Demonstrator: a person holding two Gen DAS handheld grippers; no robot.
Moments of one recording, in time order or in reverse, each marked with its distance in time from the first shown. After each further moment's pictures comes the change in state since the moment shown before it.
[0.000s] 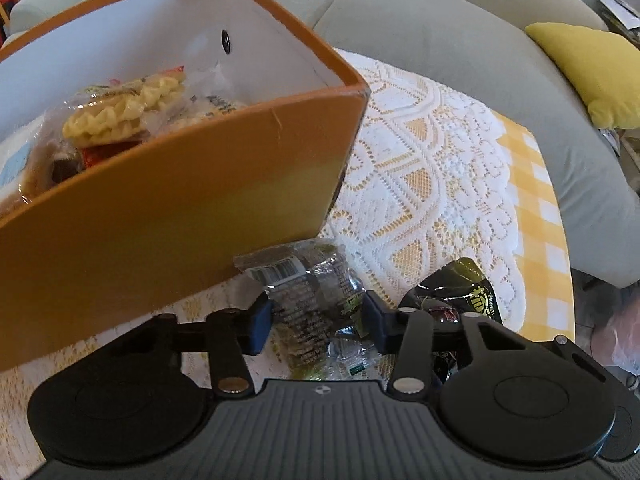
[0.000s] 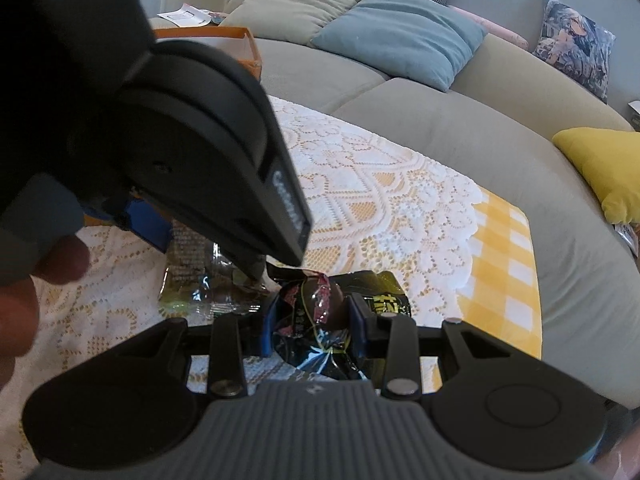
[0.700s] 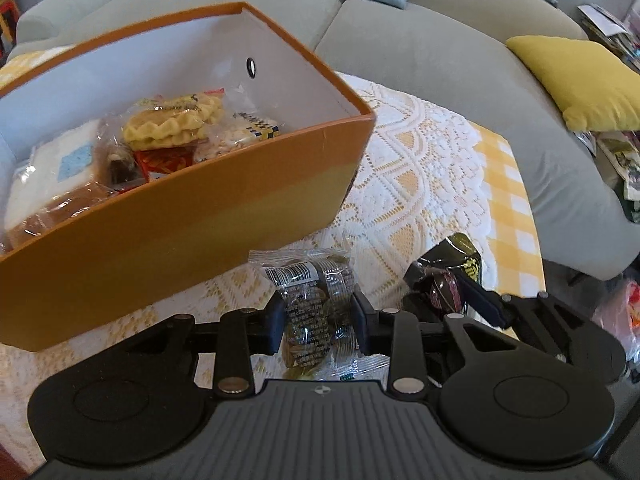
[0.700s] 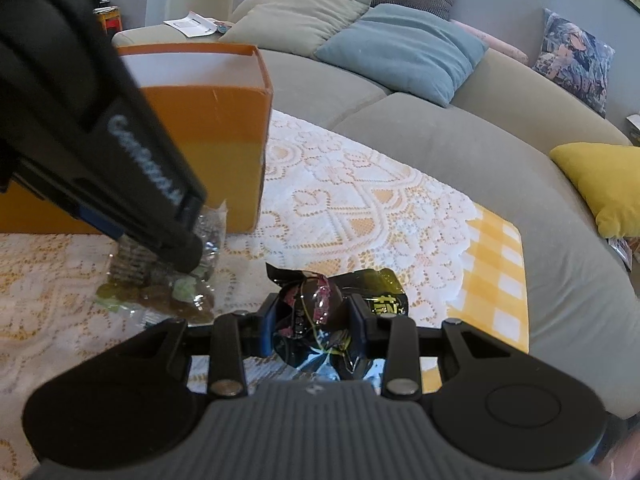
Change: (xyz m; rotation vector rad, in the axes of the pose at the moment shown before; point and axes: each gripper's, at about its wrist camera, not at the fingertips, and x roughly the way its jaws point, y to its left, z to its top) left arm -0.061 0.015 -0.027 0.031 -0.041 -0.027; right arm -0.022 0.009 -0.003 -0.023 -0.037 -0.002
